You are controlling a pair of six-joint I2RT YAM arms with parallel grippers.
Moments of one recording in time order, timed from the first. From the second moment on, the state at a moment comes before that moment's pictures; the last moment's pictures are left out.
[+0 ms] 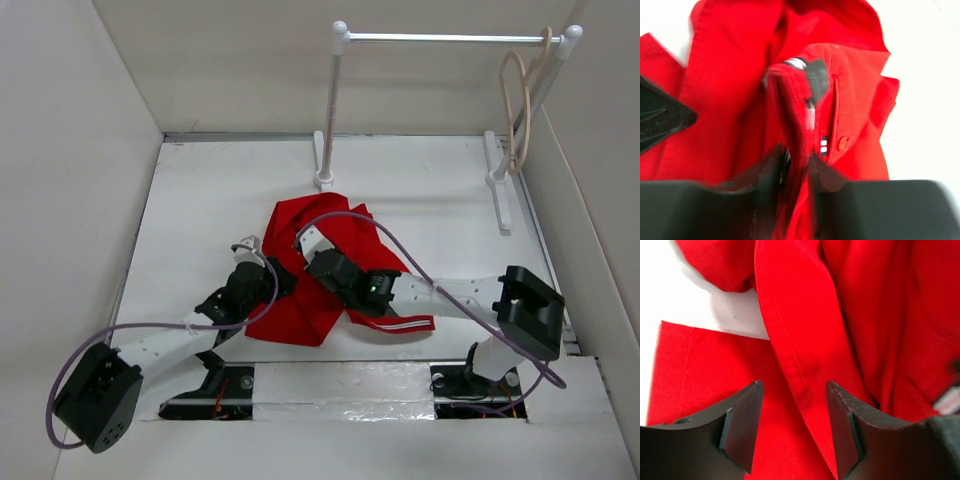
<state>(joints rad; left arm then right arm) -0.63 0.92 0.23 0.14 -0.16 -0.83 1.16 1.58 1.01 -0.03 0.65 -0.06</state>
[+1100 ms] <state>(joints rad) -0.63 0.41 0.80 -0.38 -0.84 -0.81 1.11 0.39 1.19 -0.69 0.79 0.07</state>
